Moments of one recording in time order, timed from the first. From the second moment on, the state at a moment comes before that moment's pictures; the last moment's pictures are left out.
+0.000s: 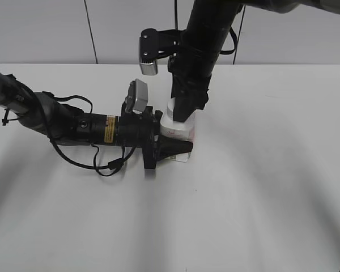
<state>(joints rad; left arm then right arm) -0.31 2.51 -1.42 1.43 -1.18 -0.66 0.53 2.23 -1.96 0.26 1.22 -1.25</state>
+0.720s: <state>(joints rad) -0.31 2.51 -1.42 1.44 -1.18 -0.66 0.53 2.24 -1.96 0.26 1.22 -1.19</state>
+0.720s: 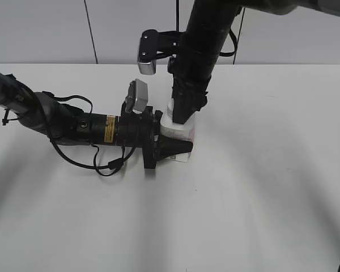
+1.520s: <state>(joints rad) -0.31 2.51 -1.42 1.44 -1.18 -0.66 0.53 2.24 -1.96 0.25 1.22 -1.07</state>
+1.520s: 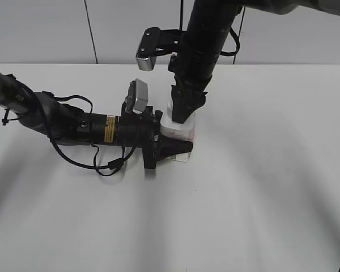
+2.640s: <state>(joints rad) -0.31 2.51 -1.42 1.44 -1.17 -0.66 0.53 2.13 -1.96 0.25 1.22 -0.73</state>
